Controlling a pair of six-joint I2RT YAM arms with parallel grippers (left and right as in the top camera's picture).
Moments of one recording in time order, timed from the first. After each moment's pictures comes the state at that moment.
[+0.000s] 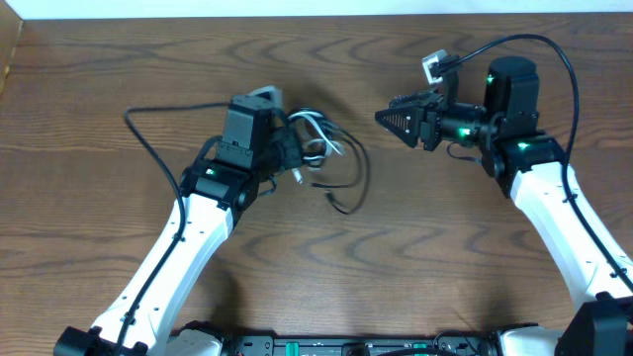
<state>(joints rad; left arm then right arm) -0.34 1.36 1.02 -0.50 0.06 -0.62 0.18 1.49 1.09 -0.12 -0.92 0.24</state>
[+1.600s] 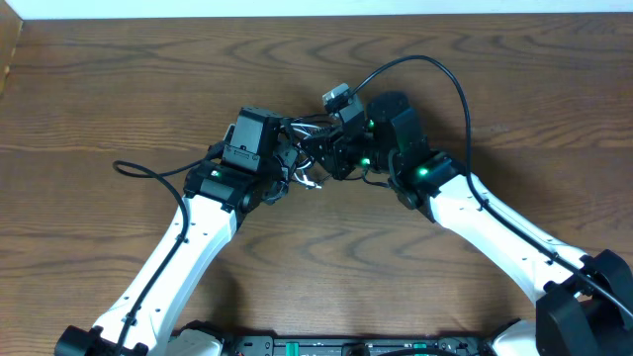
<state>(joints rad) -0.37 1.36 1.02 -0.63 0.07 -1.38 0.60 1.61 1.09 0.00 -0.48 0.27</state>
